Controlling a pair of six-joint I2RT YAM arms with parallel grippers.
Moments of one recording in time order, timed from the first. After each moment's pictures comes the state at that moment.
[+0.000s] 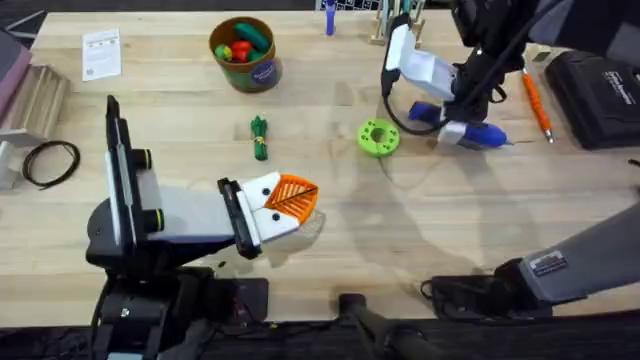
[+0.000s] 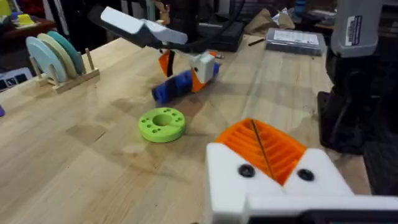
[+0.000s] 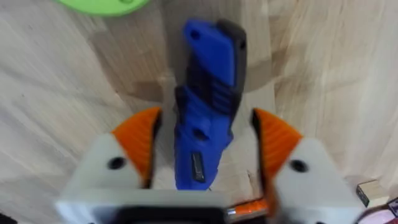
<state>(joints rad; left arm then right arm) -0.04 0.01 0.02 -0.13 1.14 0.08 0.13 1.79 1.28 -0.97 0.14 -1.15</state>
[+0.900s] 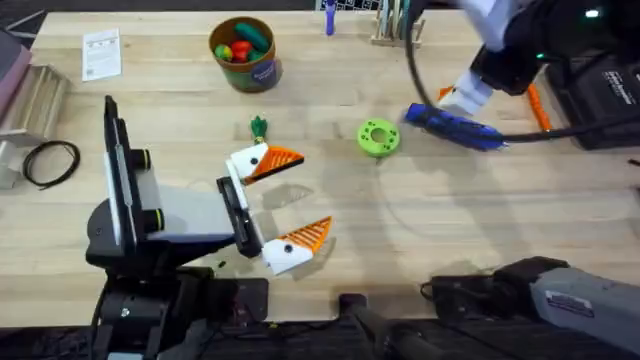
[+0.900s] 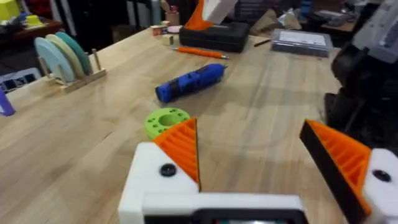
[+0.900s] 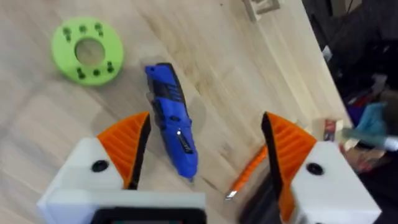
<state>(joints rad) -0.04 0.01 0.02 -0.13 1.12 0.08 0.26 1.29 1.28 -0.95 0.15 -0.80</state>
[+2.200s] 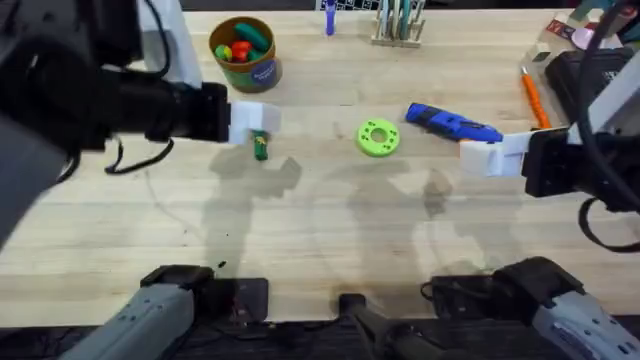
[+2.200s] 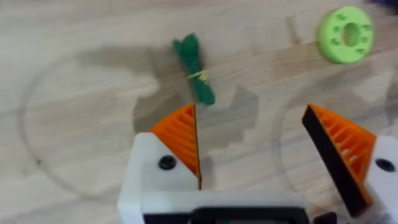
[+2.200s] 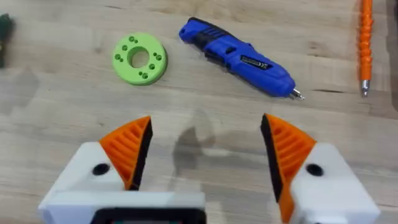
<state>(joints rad) -0.04 1.06 0.97 -0.92 0.31 0.02 0.26 0.66 0.88 -1.06 0.10 0.14</state>
